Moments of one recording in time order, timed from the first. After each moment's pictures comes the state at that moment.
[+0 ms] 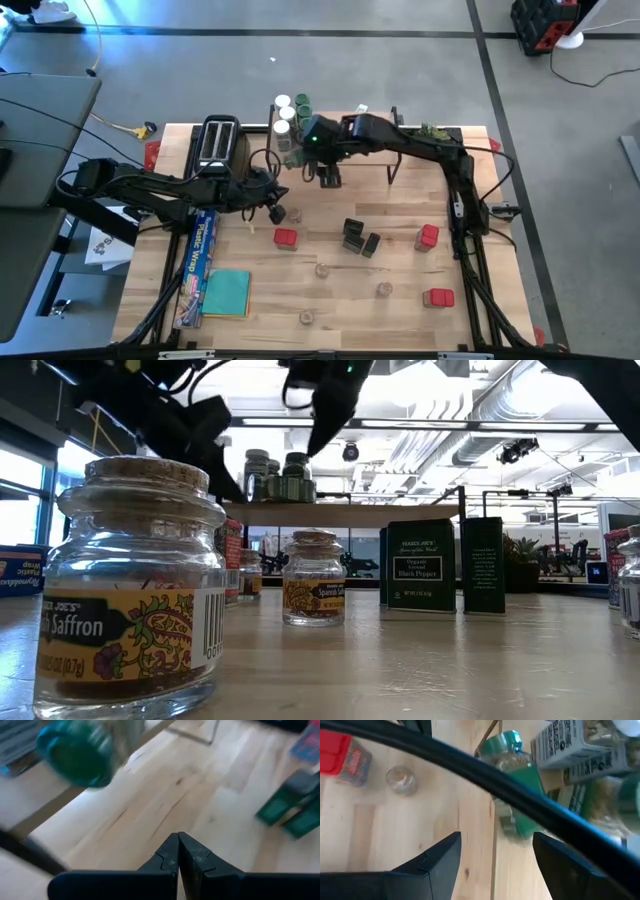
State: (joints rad) left arm 0.01 1.19 0.60 -0.05 -0.46 -0.37; right arm -0.20 2.09 2.21 -1.18 0.12 -0.38
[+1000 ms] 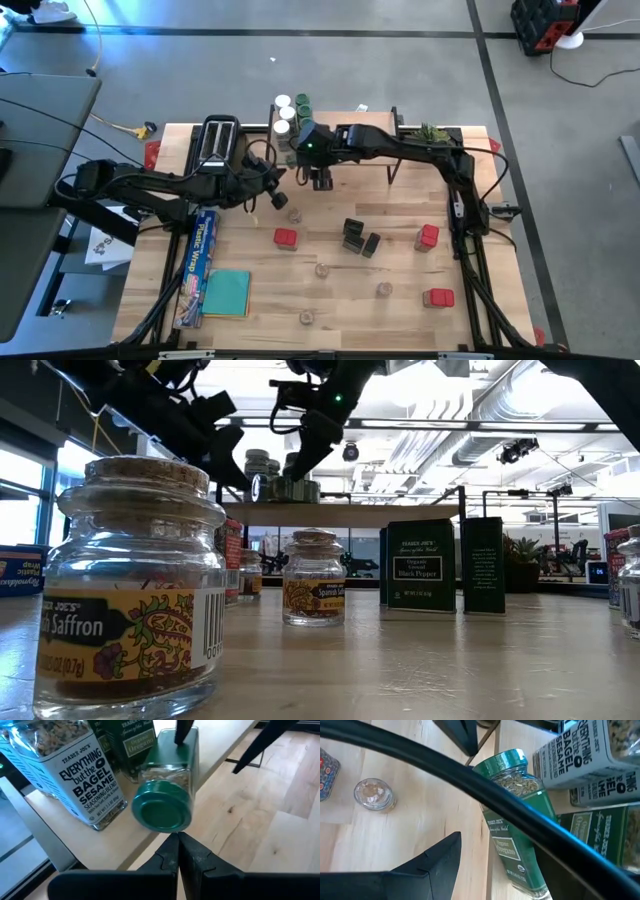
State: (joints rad) left arm 0.07 1.19 0.60 0.06 -0.64 -0.13; right arm -0.22 2.08 2.02 -0.91 0.15 -0.44
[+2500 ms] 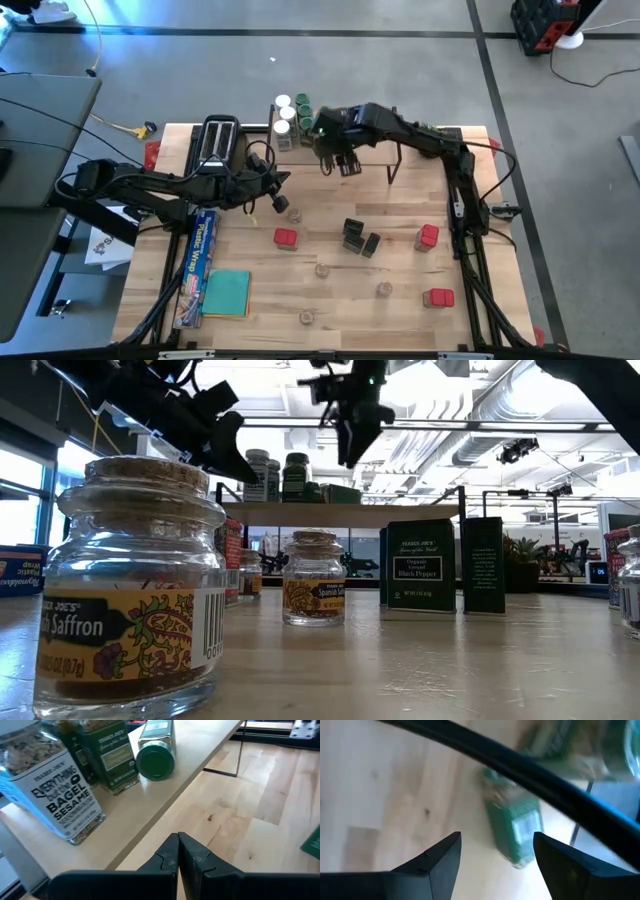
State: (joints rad) left arm 0.05 1.19 0.60 0.12 -0.58 -0.11; right arm -0.27 2.09 2.25 -1.37 0.29 -0.62
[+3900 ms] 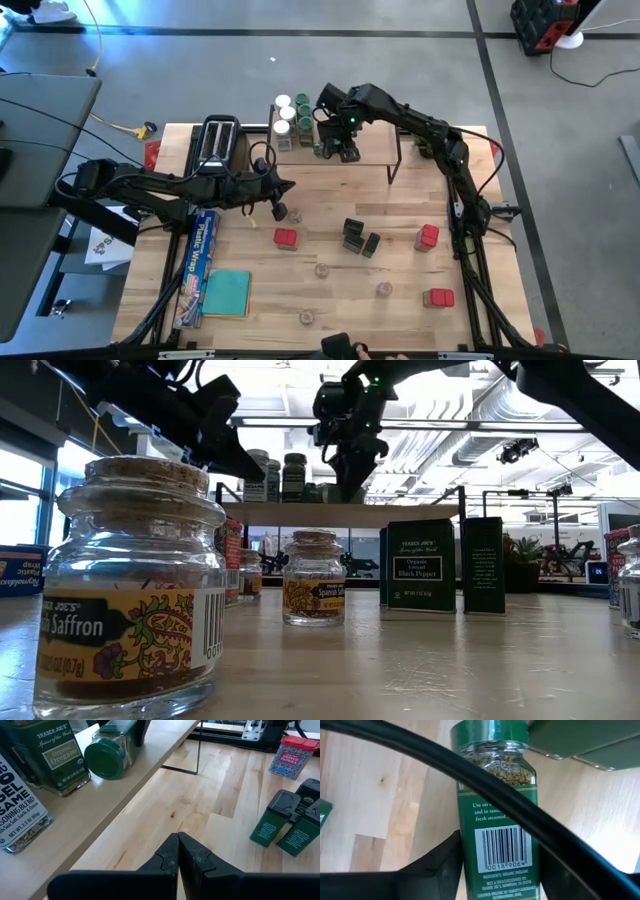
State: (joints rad) left arm 0.04 1.19 0.60 0.13 -0.41 -0.13; right arm -0.48 2.19 2.24 -1.32 -0.06 -0.74
